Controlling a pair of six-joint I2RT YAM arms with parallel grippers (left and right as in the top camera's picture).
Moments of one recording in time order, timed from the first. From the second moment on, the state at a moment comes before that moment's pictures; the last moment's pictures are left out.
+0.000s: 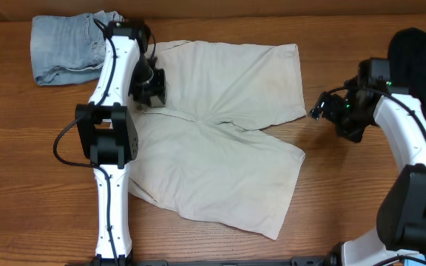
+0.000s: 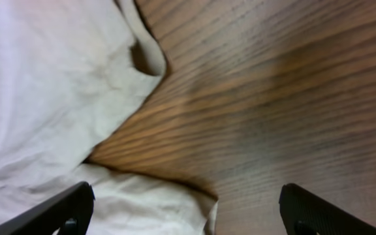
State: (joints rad) left arm -0.07 2.64 2.52 -1.60 0.17 -0.18; right arm -0.13 1.75 1.31 -0.95 -0.27 0.36
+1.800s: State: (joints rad) left arm 0.23 1.37 0.71 -0.70 0.00 -0.77; right arm -0.06 0.97 0.87 -1.29 -0.39 0.46
